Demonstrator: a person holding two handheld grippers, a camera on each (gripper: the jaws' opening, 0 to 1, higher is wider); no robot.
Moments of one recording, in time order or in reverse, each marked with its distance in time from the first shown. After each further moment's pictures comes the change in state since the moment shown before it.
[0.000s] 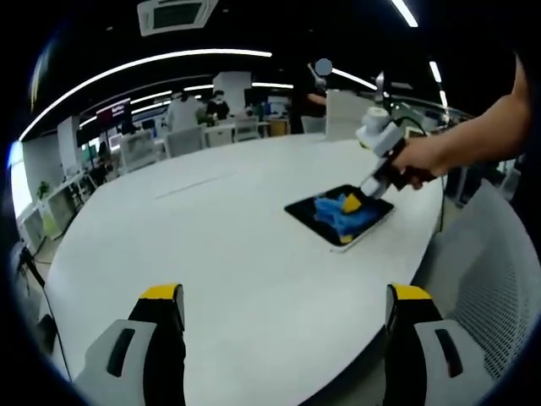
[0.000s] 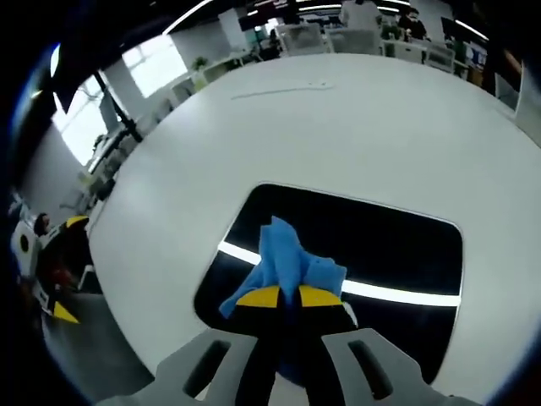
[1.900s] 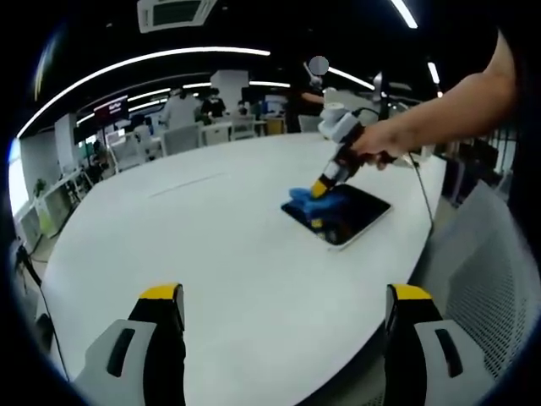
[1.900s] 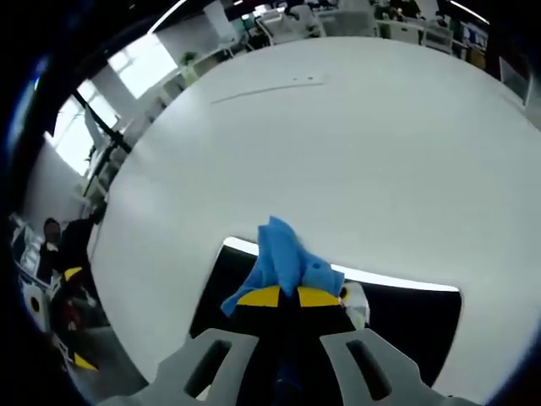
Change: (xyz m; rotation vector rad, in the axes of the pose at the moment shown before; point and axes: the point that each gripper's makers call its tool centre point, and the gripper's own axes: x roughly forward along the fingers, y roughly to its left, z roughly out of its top) left arm 0.001 0.002 -0.001 -0.016 0.003 -0.010; right arm 0.029 -0.033 0.053 0.091 0.087 0.038
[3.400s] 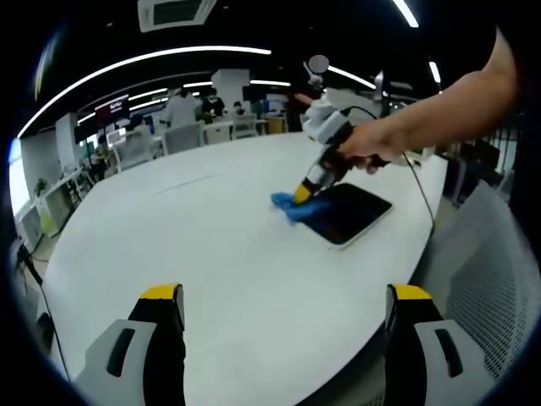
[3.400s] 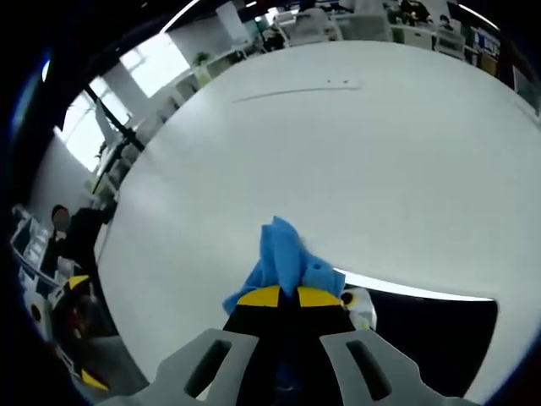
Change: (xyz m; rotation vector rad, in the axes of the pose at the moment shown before) left arm 0.000 0.002 -0.001 -0.005 0.001 0.009; right arm 0.022 0.051 0.012 -0.030 -0.021 0.054
